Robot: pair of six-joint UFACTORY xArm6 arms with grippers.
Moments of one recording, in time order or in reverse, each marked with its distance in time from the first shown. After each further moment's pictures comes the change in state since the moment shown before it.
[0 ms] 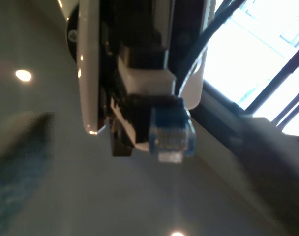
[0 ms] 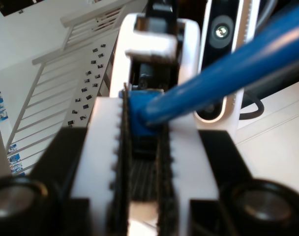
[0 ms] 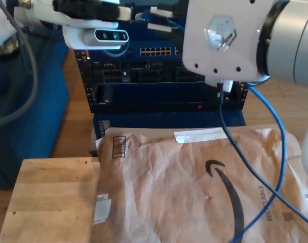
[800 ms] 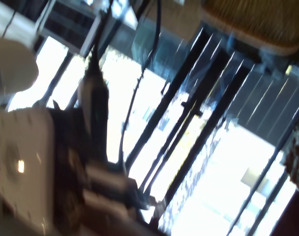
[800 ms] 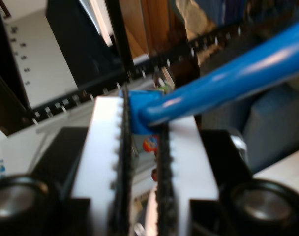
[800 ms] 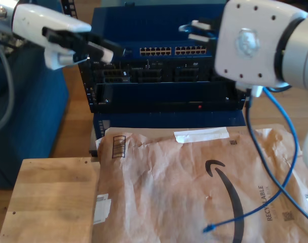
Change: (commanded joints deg) left arm 5.8 -7.0 0.2 38.0 -15.7 13.7; right arm -12.4 -0.9 7.4 -3.3 -4.5 0.0
